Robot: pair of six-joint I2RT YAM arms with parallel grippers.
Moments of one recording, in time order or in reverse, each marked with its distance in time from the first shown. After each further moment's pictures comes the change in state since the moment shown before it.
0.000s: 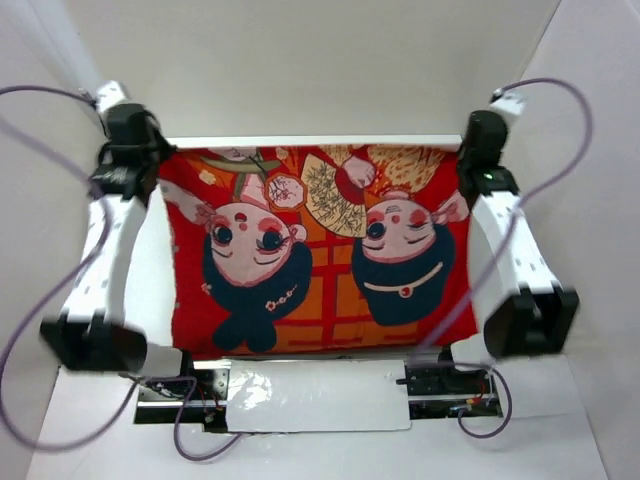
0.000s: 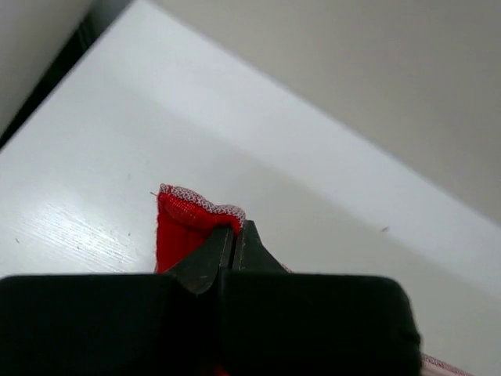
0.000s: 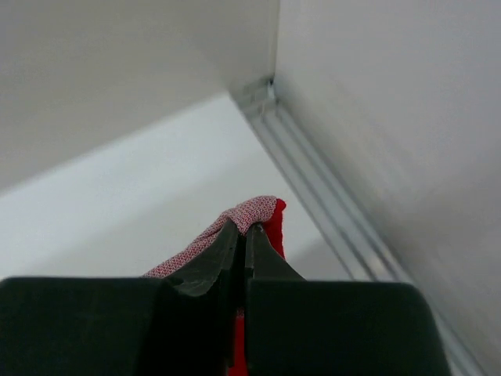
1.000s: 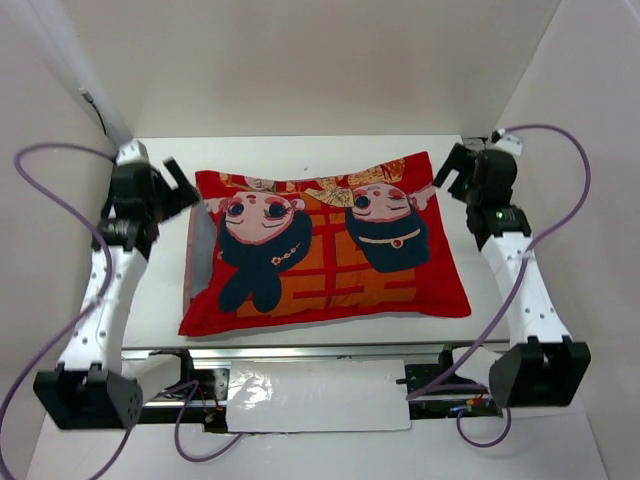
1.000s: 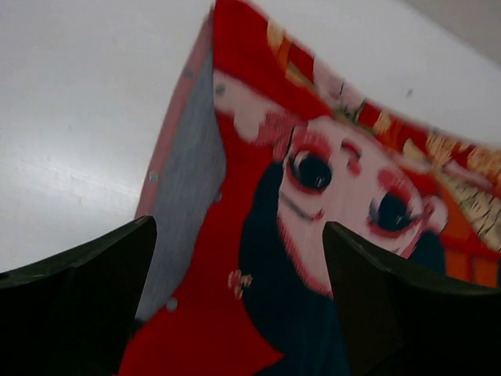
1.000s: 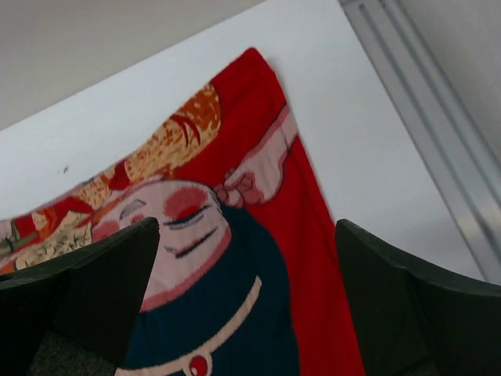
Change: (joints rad) left arm 0.029 -0.153 -0.354 -0.019 0.203 0.031; right arm -0.036 -0.195 -0.214 -0.132 -0.359 0.193
